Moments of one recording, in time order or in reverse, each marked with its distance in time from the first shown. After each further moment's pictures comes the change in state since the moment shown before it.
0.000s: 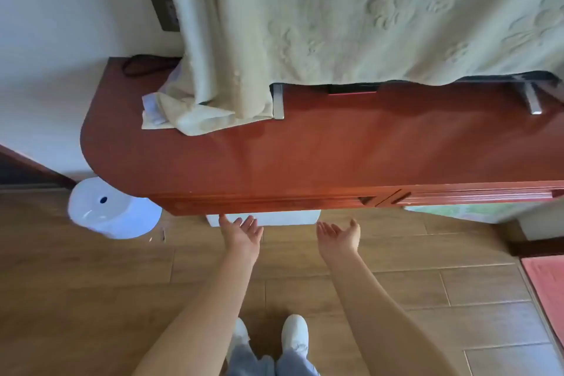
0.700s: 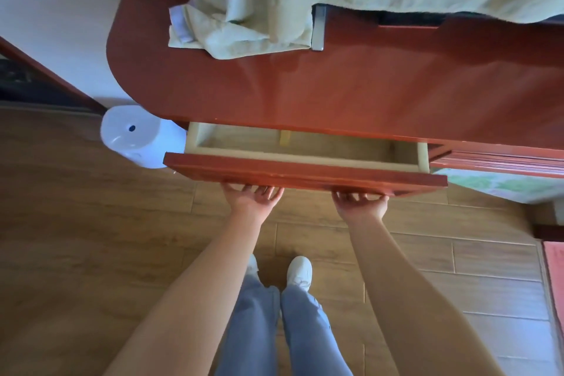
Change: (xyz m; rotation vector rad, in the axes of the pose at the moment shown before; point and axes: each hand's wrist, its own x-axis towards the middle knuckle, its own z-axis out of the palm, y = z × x) left_hand -0.002 -0.010 -0.061 -0.306 -0.095 -0.138; right_hand 0.015 0.000 -0.040 0.008 -0.006 0.077
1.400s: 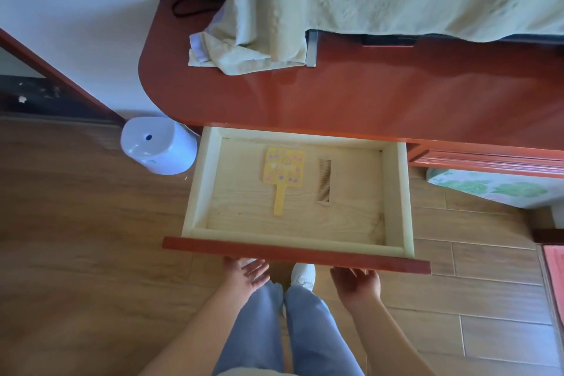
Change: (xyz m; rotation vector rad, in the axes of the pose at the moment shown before) left_hand -0.100 -0.028 -0.113 0.592 0.388 -0.056; right_hand -0.085 0.011 -0.137 -0.251 0.131 0.038
